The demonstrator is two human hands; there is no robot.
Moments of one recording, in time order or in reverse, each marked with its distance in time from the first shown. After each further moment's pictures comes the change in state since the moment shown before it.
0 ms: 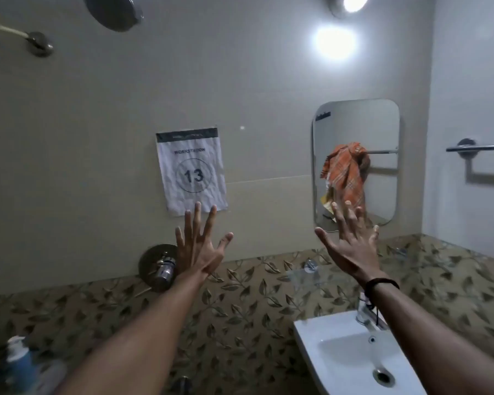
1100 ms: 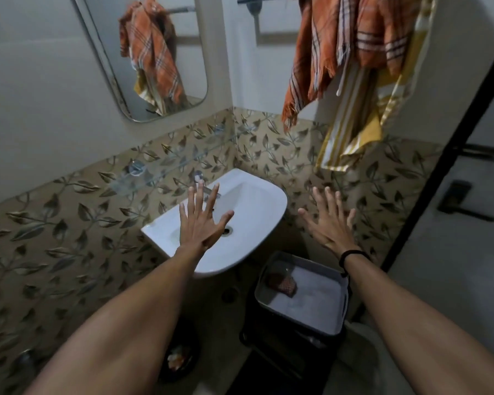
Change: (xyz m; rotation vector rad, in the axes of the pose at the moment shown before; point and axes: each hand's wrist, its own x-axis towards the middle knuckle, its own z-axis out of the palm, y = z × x) left_hand -0.192 0.267 0.217 -0.382 -0.626 0.487; right_hand -0.308 0.224 -0.071 -0.295 -0.193 0.817
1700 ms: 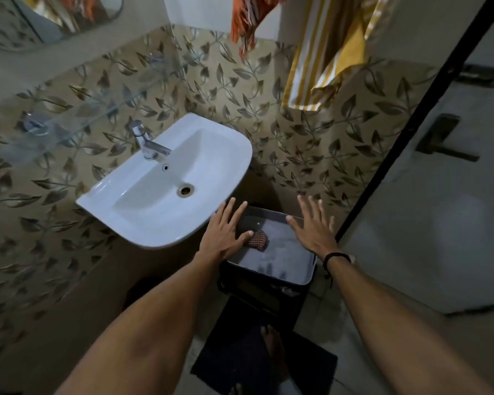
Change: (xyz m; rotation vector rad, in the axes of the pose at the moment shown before) left_hand -0.035 0.066 0.188 -0.035 -0.473 0.260; right_hand -0.028 0.124 0.110 0.029 -0.220 0.197
